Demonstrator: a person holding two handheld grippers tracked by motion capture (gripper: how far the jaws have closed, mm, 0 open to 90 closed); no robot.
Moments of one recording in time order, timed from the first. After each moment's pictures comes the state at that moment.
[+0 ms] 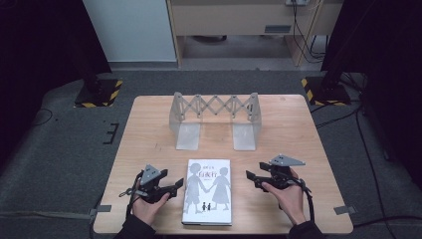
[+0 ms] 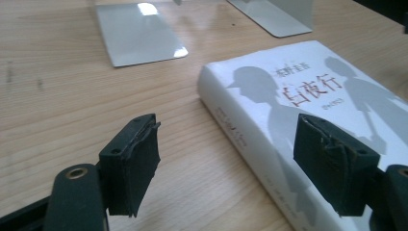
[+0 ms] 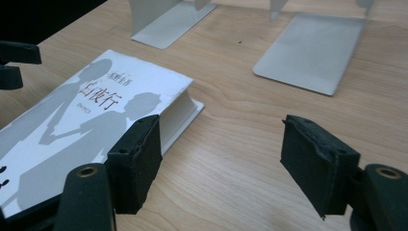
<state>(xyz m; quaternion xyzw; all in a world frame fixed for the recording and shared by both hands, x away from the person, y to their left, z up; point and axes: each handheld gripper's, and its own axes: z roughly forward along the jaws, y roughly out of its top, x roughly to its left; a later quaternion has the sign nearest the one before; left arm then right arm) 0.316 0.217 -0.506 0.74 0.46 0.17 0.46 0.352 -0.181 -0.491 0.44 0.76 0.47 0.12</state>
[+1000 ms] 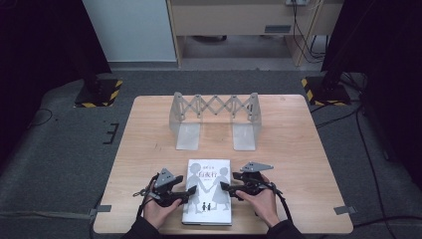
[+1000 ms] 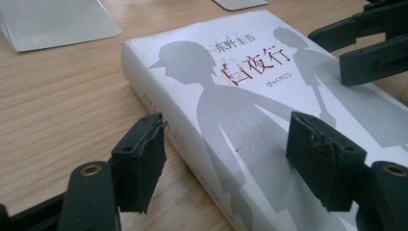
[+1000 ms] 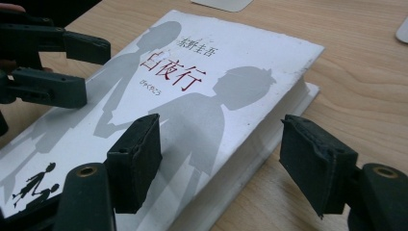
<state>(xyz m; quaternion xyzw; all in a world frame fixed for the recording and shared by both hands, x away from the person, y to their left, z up) 0.317 0.187 -0.519 0.77 0.42 0.12 0.46 0.349 -0.112 -0.521 0.41 0.78 0.47 0.04</state>
